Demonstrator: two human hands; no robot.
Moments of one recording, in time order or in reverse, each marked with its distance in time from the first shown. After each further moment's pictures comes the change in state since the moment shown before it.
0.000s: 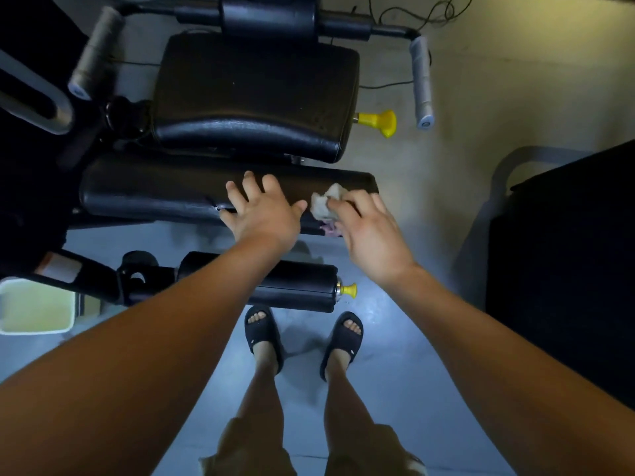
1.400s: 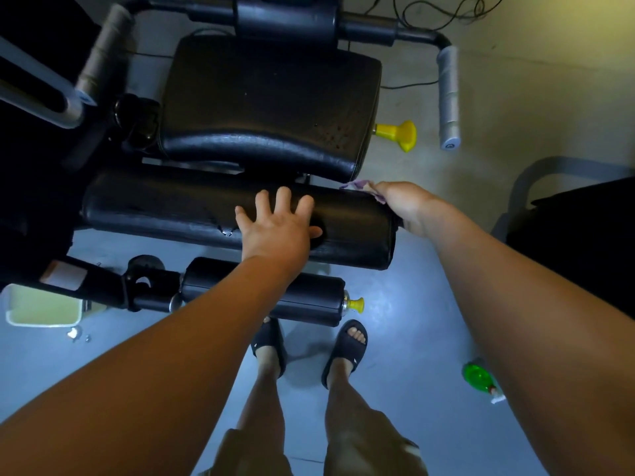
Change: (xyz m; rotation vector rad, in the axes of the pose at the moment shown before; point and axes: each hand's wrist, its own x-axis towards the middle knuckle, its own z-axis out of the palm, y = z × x) left_hand 0.022 -0.002 -0.003 0.278 0.014 0.310; right_hand 0.118 0.060 -0.022 0.744 -0.514 0.896
